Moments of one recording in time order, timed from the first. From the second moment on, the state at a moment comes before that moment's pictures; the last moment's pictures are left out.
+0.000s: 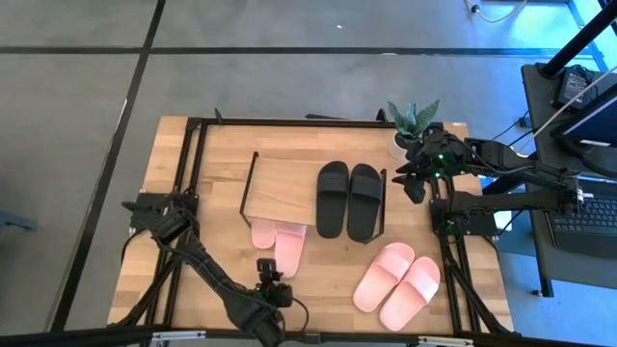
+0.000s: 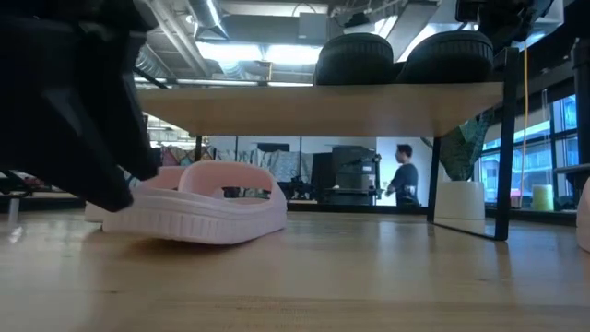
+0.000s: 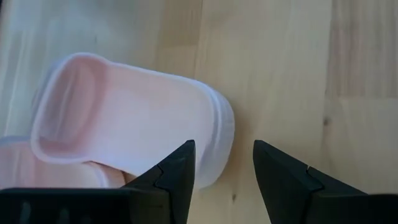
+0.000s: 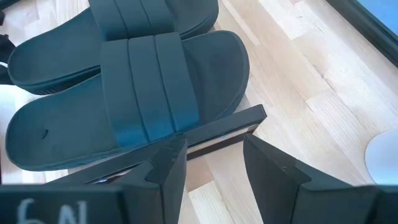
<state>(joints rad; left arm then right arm) -0.77 2.19 1.64 -1.02 -0.69 -0.83 -0.25 0.81 0.96 -0.97 -0.03 0.28</state>
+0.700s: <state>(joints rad) -0.72 2.19 1.58 -0.96 -0.61 -0.82 -0.25 0.81 0.96 -0.97 -0.03 0.26</state>
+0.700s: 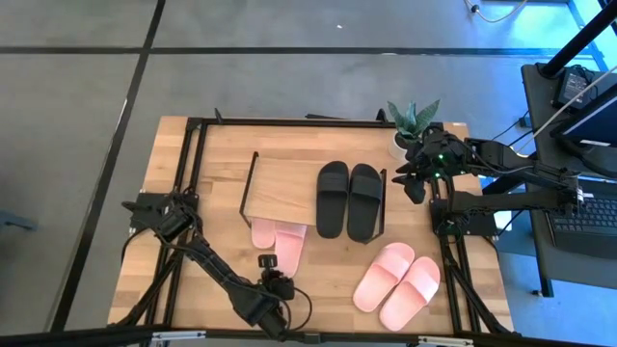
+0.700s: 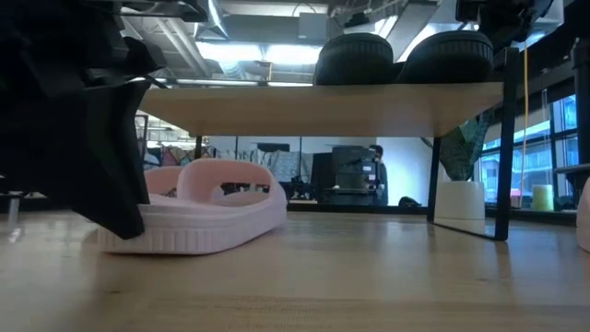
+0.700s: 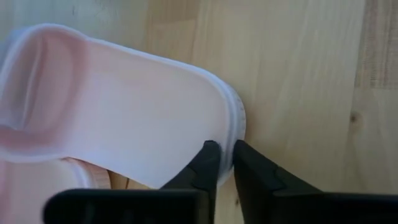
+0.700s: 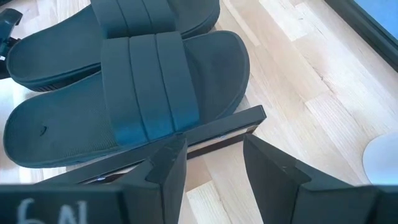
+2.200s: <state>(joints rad) -0.65 2.19 1.59 -0.94 -0.69 -0.60 -0.25 0.81 0.96 -0.97 -0.01 0.20</state>
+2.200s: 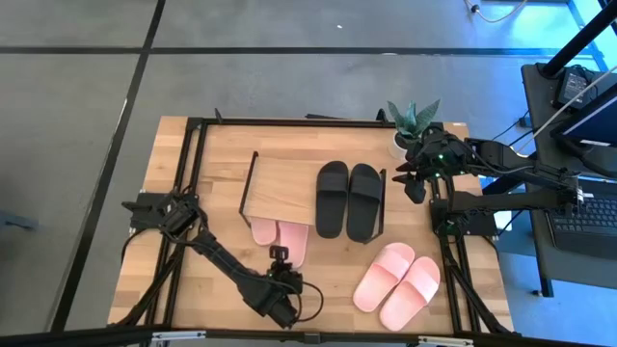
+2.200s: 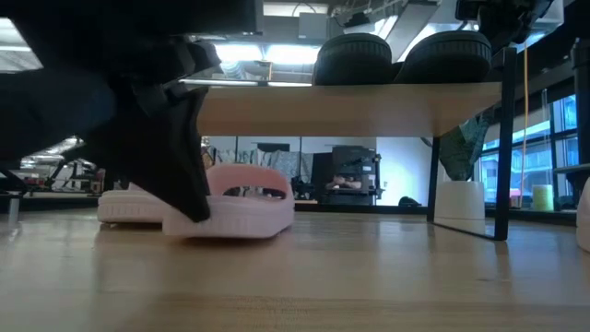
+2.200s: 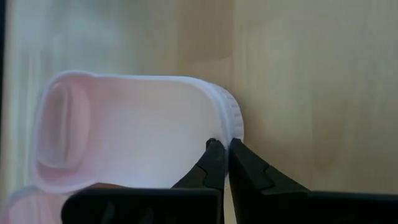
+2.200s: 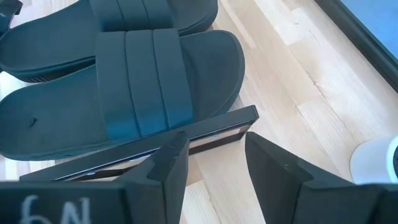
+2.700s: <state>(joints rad) -0.60 2.19 1.59 -0.98 -0.73 -0.62 -0.25 0.81 0.96 -0.97 -0.01 0.21</state>
